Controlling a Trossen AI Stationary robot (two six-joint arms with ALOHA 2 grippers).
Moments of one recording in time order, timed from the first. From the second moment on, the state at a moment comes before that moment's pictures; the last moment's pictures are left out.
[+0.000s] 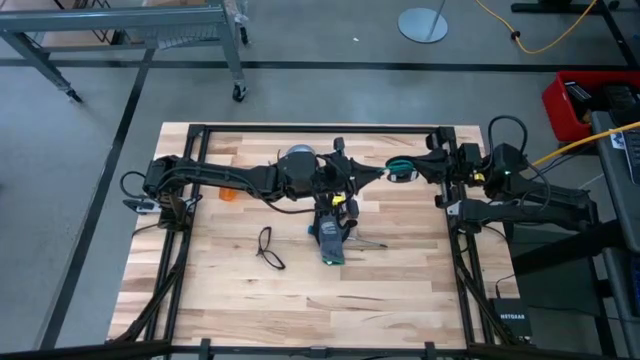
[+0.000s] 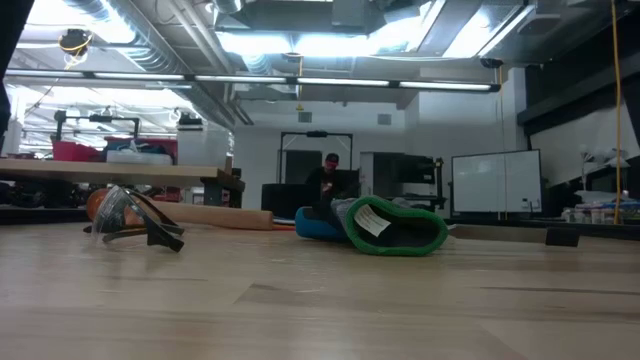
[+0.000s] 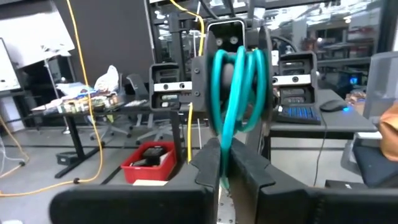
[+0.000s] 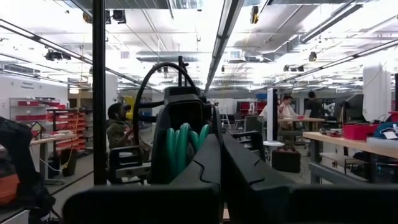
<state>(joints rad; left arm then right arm) -0.03 1.83 1.61 0.33 -0.24 0.12 -0.20 0.56 0.61 0.36 -0.23 0.09</state>
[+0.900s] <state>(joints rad) -0.03 1.83 1.61 0.33 -0.24 0.12 -0.20 0.63 0.61 0.40 -0.29 0.09</state>
